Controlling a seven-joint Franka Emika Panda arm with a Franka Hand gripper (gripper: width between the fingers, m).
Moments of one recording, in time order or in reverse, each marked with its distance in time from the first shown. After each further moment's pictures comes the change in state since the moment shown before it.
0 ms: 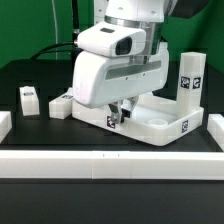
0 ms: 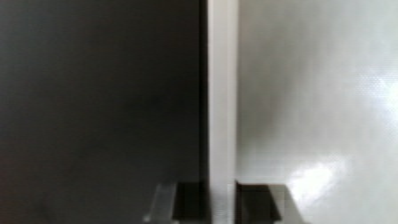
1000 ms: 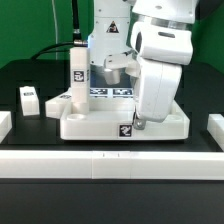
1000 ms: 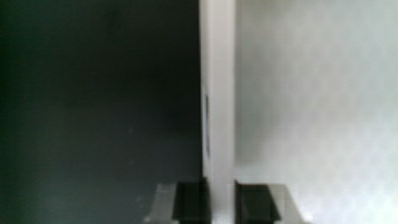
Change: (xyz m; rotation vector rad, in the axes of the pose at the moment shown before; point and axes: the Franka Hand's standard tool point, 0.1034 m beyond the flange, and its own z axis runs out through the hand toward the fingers) arm 0.039 0.011 -0.007 -0.035 -0.059 -0.672
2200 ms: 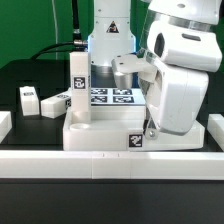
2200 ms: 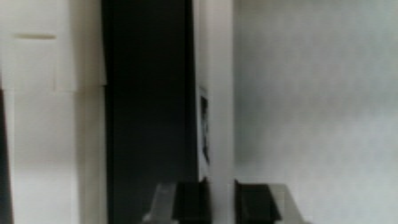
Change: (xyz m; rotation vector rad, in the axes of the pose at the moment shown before) arm 0.014 0.055 -0.011 0.018 -0.024 0.002
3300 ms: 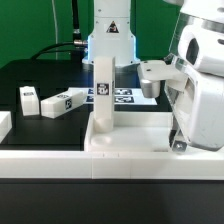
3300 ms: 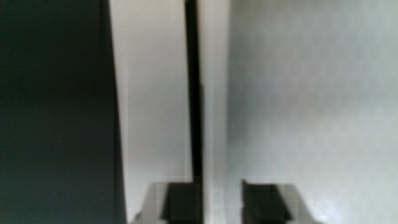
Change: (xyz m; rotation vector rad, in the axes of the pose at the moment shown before) arm 0.026 0.032 -0.005 0.000 -0.001 0.063
